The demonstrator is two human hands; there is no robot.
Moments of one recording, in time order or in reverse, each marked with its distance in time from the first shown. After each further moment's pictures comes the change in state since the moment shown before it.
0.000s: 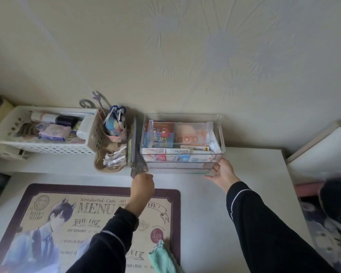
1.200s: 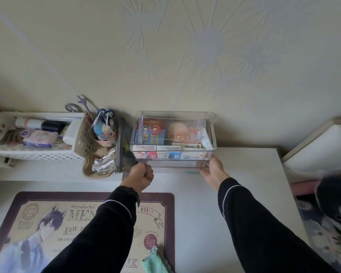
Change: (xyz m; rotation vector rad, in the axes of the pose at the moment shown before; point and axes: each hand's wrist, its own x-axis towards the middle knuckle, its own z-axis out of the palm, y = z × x) left_hand 0.060 0.037 0.016 -1.136 -0.331 -0.533; right_hand 0.006 -0.008 0.016 0.038 0.057 -0.031
